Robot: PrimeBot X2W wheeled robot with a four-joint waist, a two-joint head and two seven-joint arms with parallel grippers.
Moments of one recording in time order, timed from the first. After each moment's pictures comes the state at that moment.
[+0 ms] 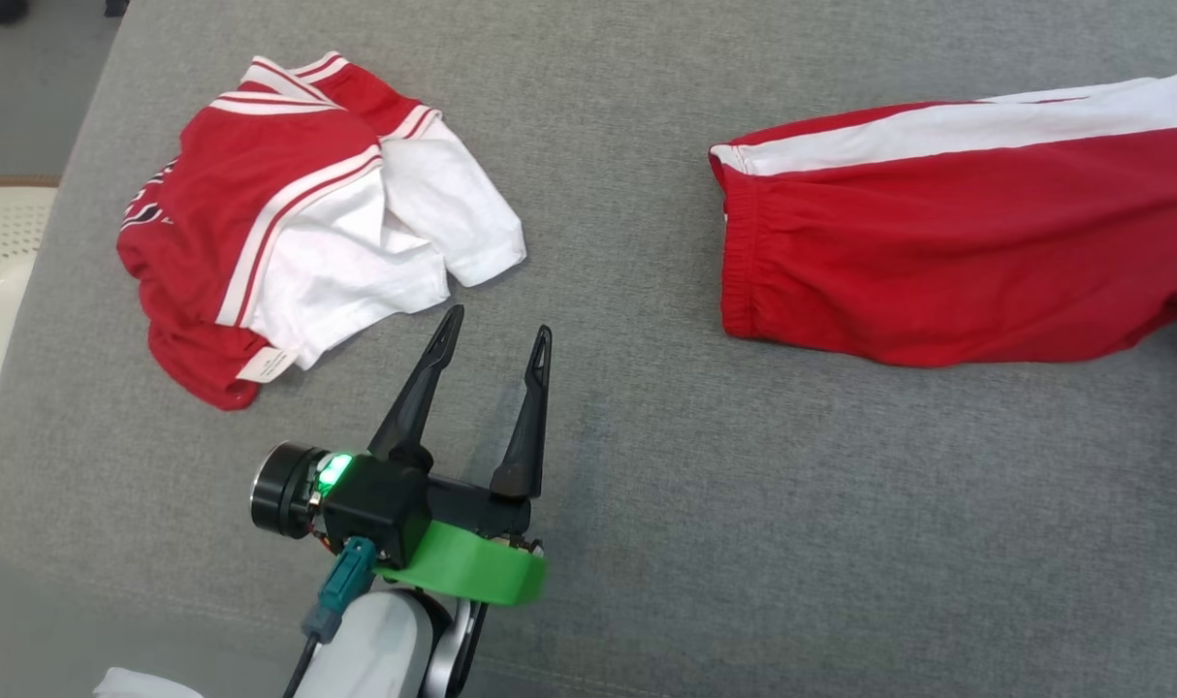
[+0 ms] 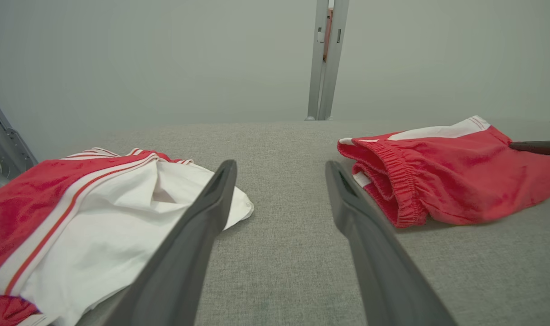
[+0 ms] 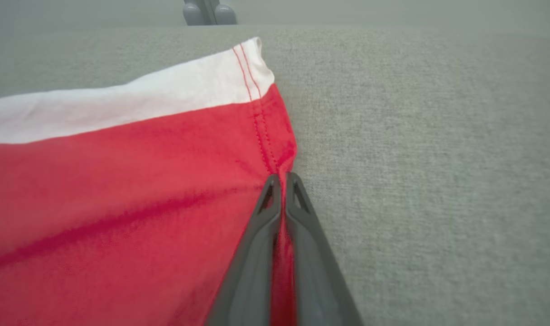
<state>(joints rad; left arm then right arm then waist) -0.22 0.05 -0.42 0.05 -0.19 0.03 -0.26 -0.82 -0.68 0.53 0.98 0.88 0.13 -0.09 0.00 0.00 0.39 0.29</state>
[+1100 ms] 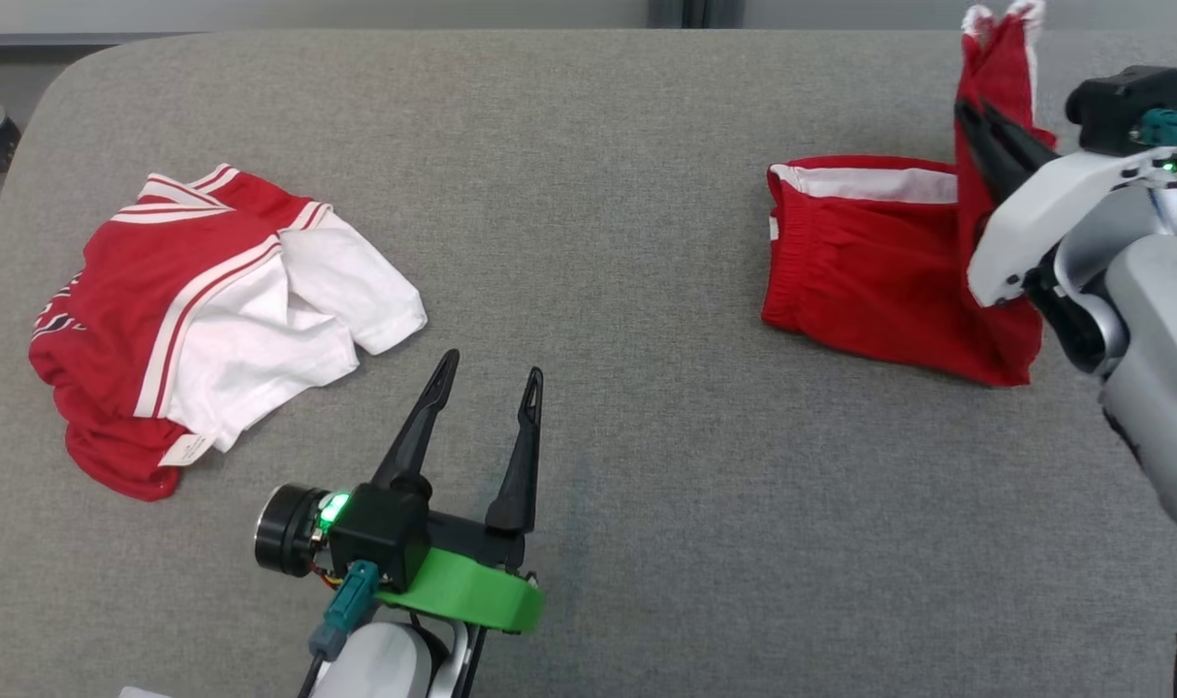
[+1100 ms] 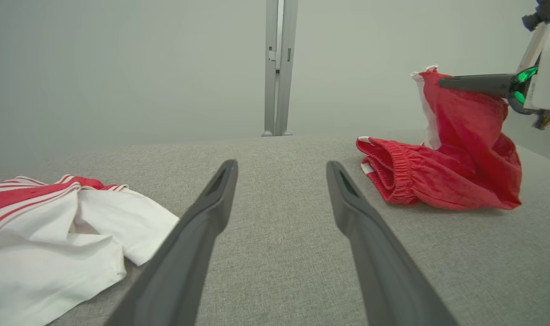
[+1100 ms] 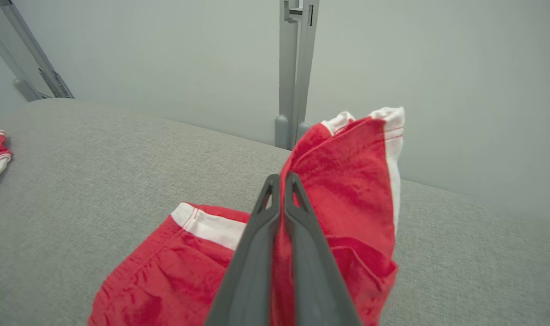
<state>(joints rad) -0.17 0.05 -0.40 0.09 -0.19 0.02 -0.26 -0.89 -0.48 0.59 0.71 0.65 0.13 -0.08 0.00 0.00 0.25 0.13</state>
